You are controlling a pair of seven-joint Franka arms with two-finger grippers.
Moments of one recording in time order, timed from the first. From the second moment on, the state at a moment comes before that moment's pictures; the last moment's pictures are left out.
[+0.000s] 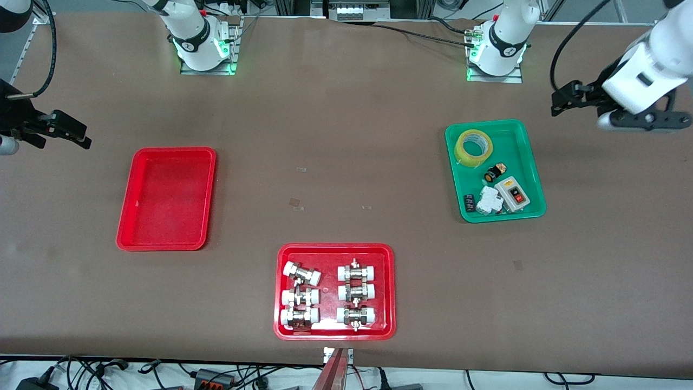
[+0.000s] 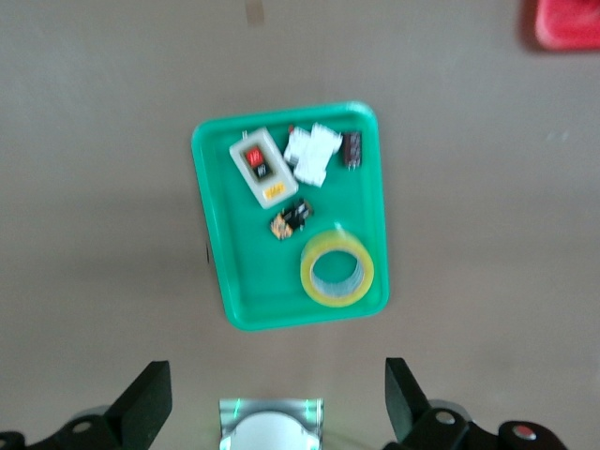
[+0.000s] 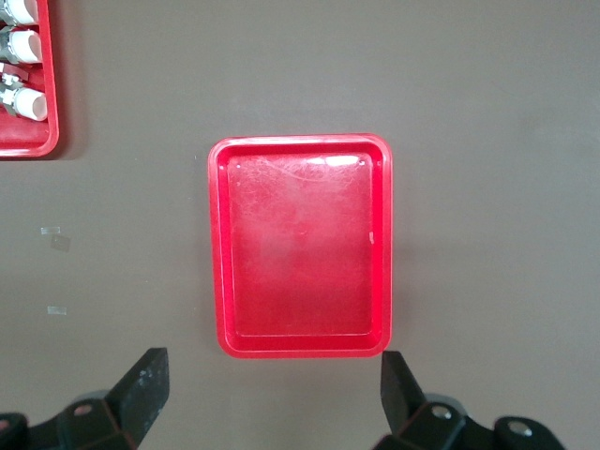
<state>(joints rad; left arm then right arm) 0.03 -0.04 -0.12 -1.71 -0.04 1.45 -0.09 -0.03 -0.01 -0.02 -1.69 0.01 1.71 -0.04</state>
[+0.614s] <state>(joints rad) 0.02 0.09 -0.13 -2.19 -0.08 1.87 -0.09 -0.03 -0.01 -0.02 -1.69 0.01 1.70 -0.04</state>
